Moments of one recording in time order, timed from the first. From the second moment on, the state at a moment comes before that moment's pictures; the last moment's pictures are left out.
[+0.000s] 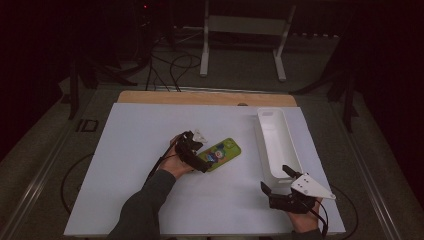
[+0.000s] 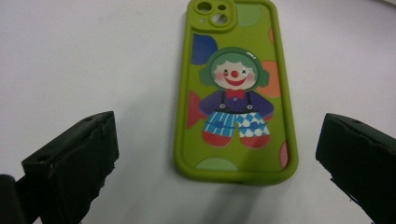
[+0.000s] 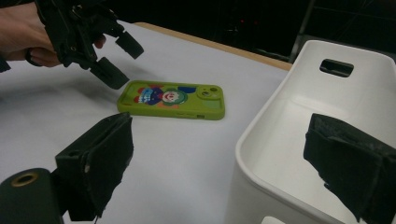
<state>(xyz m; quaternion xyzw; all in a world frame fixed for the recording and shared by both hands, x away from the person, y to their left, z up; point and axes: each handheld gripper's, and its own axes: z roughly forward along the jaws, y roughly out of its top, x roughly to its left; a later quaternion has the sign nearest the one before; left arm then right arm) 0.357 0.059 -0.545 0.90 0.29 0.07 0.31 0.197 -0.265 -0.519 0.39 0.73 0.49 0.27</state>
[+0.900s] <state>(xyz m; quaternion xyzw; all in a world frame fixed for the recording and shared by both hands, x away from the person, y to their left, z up) 0.362 0.025 -0.557 0.92 0.28 0.07 0.28 0.197 -0.265 -0.520 0.39 0.73 0.49 0.27</state>
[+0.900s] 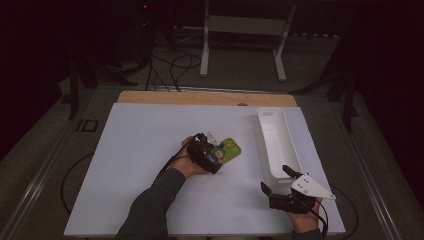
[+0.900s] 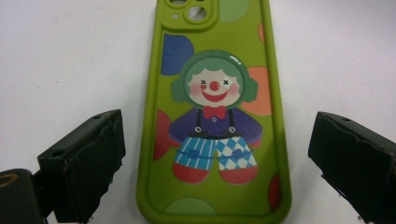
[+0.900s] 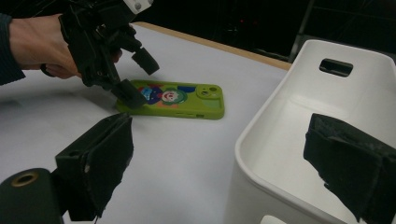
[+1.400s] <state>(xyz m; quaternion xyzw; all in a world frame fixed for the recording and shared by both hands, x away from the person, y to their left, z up) 0.369 0.021 -0.568 0.92 0.28 0.06 0.25 0.197 -0.265 -0.520 0.39 0.73 0.49 0.27</state>
